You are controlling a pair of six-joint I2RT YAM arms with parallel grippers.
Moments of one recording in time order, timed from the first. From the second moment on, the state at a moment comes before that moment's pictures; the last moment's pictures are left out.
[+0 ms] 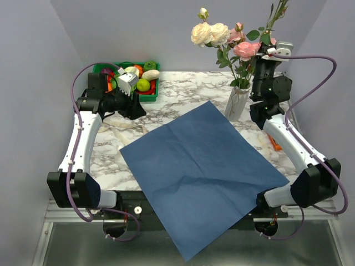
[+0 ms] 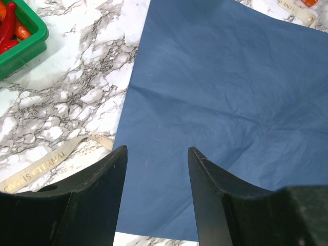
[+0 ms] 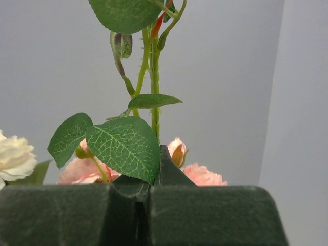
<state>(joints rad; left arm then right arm) -0.01 1.37 1.39 -0.79 0.77 0.28 0.34 1.40 1.25 0.82 0.43 -0.33</state>
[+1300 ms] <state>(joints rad) -0.01 1.40 1.41 -0.81 0.74 0.30 0.31 1.30 0.88 0.74 0.36 0.01</state>
